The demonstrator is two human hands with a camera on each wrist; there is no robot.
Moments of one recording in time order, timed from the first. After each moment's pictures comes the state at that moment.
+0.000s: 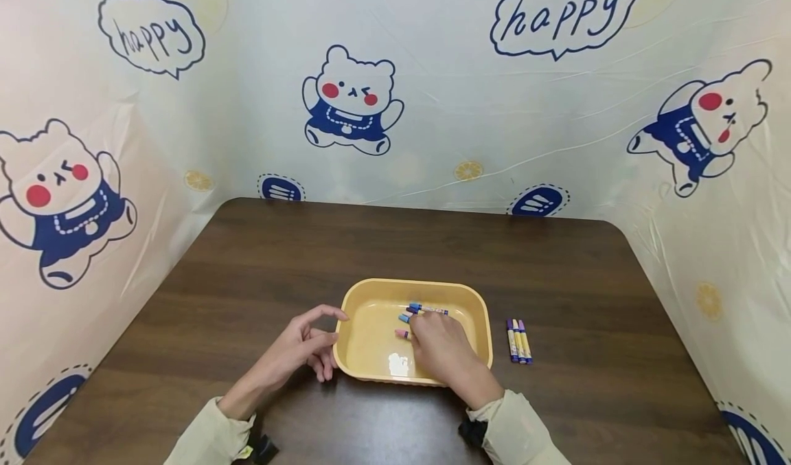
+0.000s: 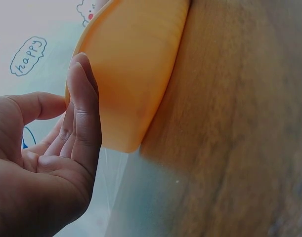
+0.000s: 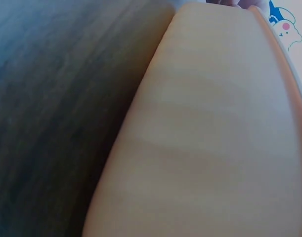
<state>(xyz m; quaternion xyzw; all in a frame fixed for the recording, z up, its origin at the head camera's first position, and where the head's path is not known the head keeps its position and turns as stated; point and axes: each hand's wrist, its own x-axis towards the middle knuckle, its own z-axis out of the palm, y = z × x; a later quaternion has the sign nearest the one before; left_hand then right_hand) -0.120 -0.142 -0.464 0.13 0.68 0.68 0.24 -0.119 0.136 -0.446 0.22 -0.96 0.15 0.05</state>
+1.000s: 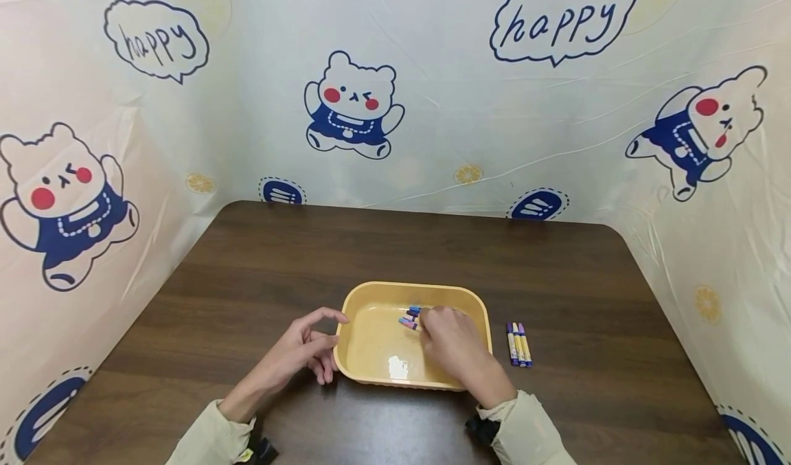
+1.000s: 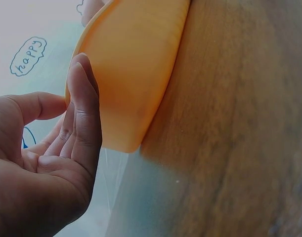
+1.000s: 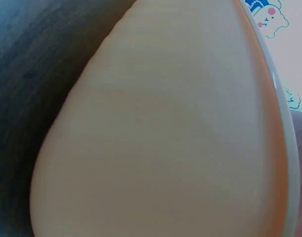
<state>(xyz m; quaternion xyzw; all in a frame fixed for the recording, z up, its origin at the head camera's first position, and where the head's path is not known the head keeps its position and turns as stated) -0.120 -0.144 -0.466 0.14 0.68 0.68 0.24 -0.121 0.151 -0.428 0.23 -0.96 0.17 0.07</state>
